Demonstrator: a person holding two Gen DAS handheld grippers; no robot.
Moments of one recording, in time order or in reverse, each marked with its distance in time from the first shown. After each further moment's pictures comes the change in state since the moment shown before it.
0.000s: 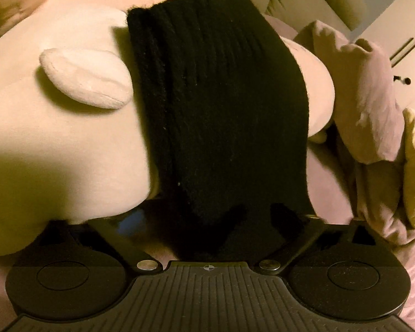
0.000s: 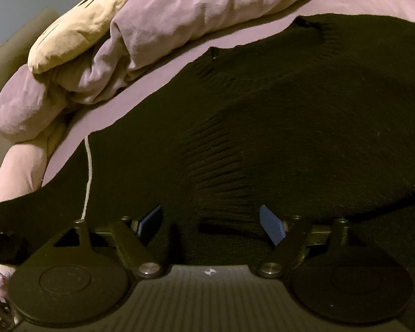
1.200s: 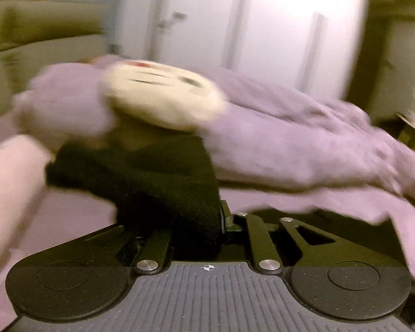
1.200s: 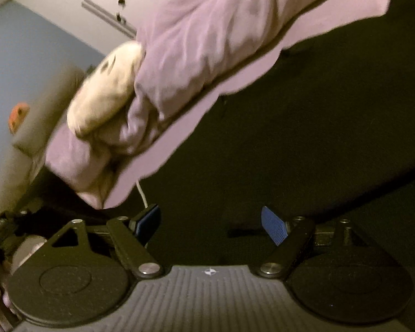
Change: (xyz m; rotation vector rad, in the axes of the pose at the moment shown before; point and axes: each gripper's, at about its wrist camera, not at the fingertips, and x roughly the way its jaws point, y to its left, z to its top) left arm -0.145 -0.246 -0.180 0.939 -0.049 -0.482; right arm -0.089 -0.057 0.011 0.217 -0.132 0.229
